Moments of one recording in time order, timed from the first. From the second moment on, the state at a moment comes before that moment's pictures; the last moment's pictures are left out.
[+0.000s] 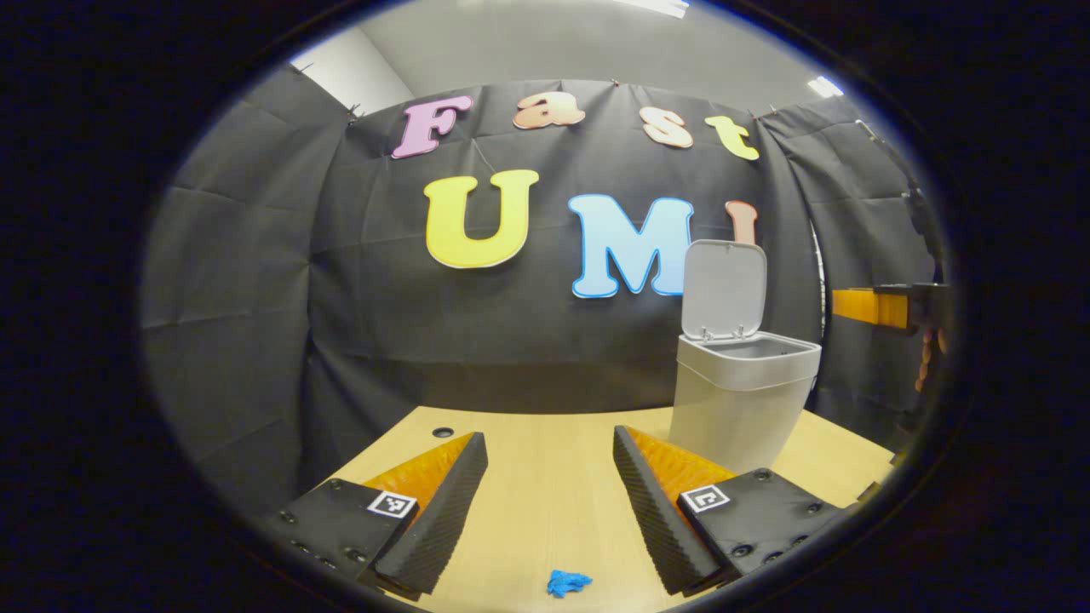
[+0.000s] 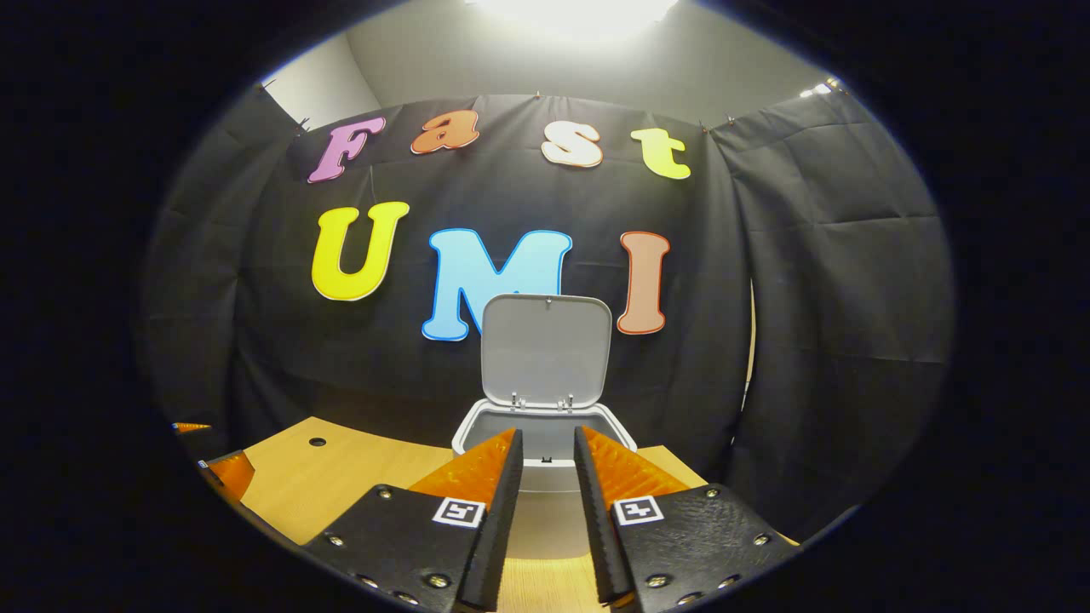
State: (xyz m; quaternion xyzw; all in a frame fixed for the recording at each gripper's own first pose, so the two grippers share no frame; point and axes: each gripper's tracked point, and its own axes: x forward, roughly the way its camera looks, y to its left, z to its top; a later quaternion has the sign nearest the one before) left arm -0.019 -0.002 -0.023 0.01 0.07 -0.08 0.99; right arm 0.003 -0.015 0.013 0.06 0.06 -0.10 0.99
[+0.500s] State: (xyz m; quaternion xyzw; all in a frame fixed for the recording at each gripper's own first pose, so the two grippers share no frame) left arm -0.039 -0.004 -0.057 0.03 0.14 -0.14 0.98; right arm -0.027 0.010 0.010 0.05 0.08 -0.12 0.99
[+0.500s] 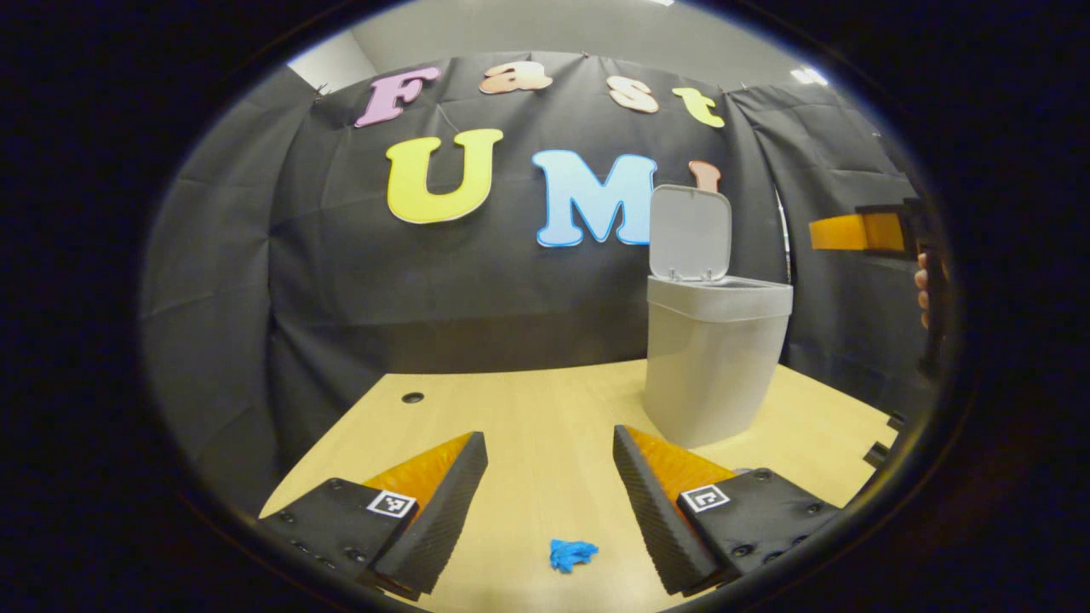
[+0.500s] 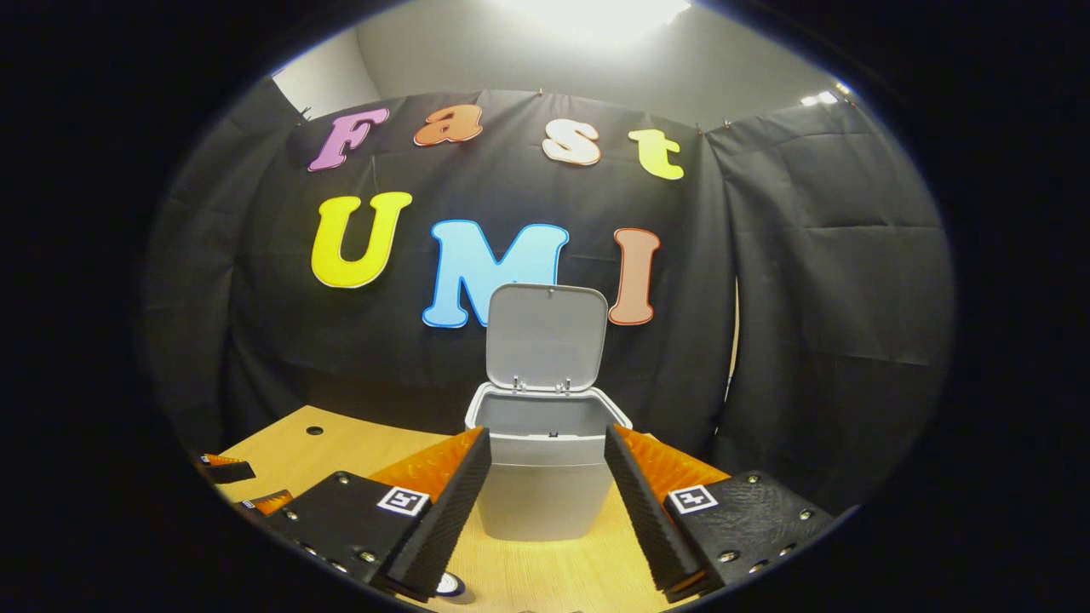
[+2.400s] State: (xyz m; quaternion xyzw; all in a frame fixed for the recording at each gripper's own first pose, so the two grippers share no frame) left arm -0.112 0.022 -0.132 0.07 0.35 -0.11 0.93; right arm -0.031 -0.013 -0.037 0.06 0.14 -0.09 0.98
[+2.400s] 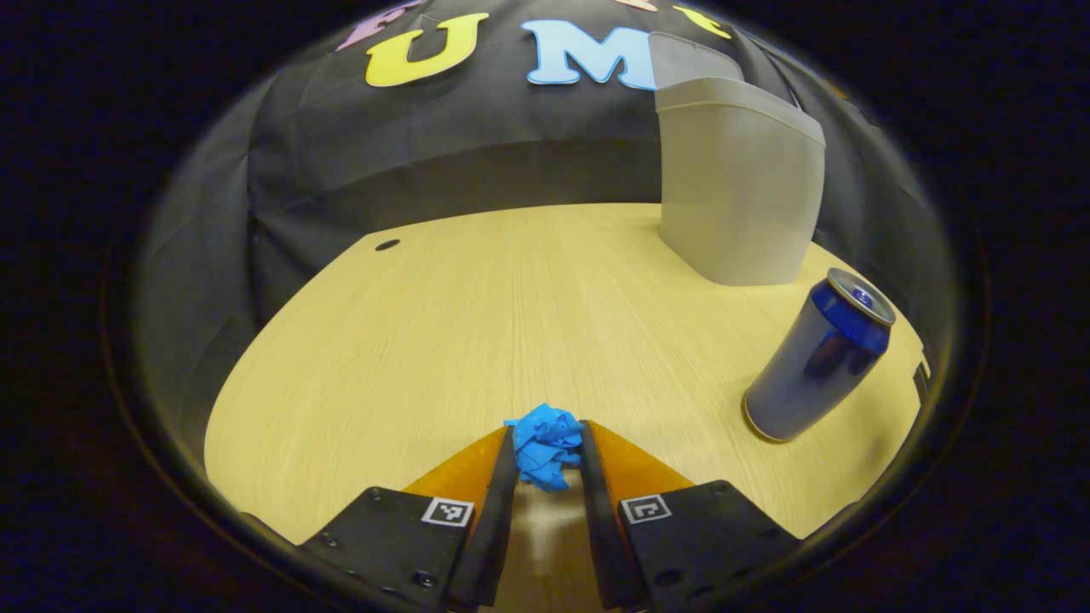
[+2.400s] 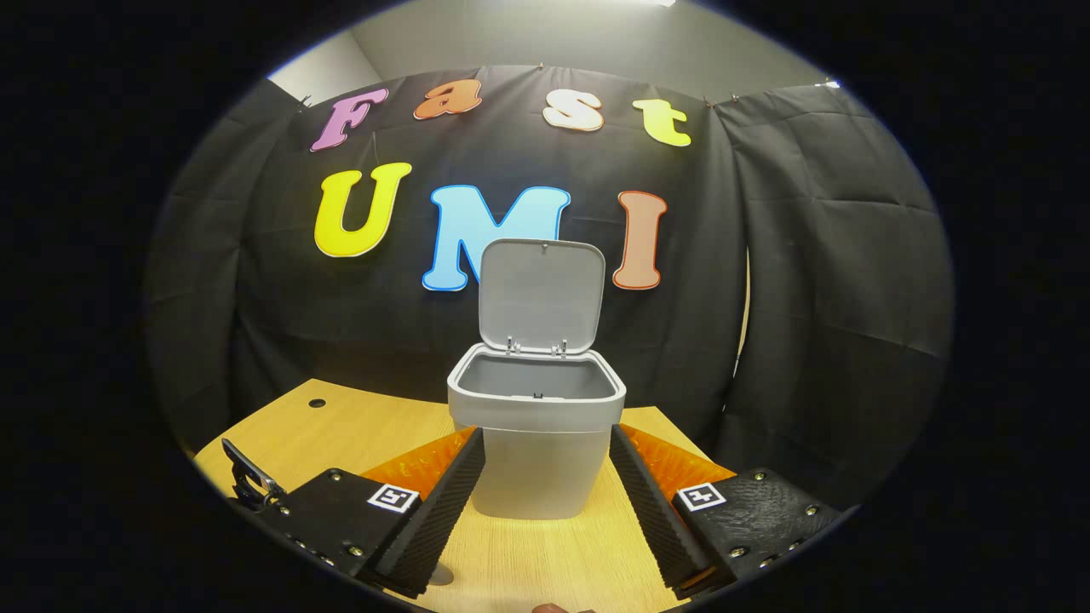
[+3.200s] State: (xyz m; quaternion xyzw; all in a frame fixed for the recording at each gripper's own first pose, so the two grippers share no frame) left arm -0.102 -0.004 -0.092 0.04 0.32 -0.14 0.94; right arm -0.034 -0.047 -0.044 0.08 0.13 -0.11 0.98
